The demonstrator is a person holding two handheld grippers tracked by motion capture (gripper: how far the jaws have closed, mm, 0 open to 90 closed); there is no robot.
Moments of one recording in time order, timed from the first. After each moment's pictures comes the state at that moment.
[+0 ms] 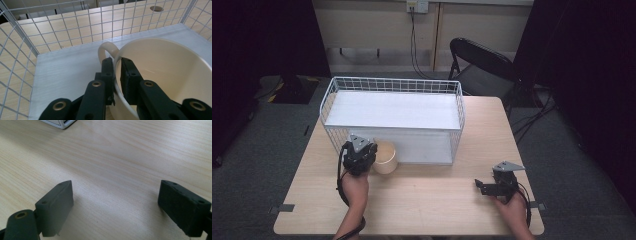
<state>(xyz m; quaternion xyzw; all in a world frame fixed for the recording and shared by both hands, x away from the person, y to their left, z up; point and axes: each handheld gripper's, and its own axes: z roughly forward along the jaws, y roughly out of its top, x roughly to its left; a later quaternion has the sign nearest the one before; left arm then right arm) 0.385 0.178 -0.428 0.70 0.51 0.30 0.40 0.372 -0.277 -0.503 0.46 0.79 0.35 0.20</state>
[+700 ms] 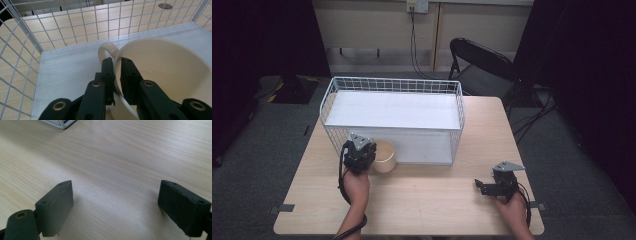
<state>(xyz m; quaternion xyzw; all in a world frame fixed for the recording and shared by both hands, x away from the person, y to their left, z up) 0.393 0.179 -0.434 0.69 0.53 0.30 0.39 0.372 -0.277 -0.503 0.46 0.79 0.35 0.20</state>
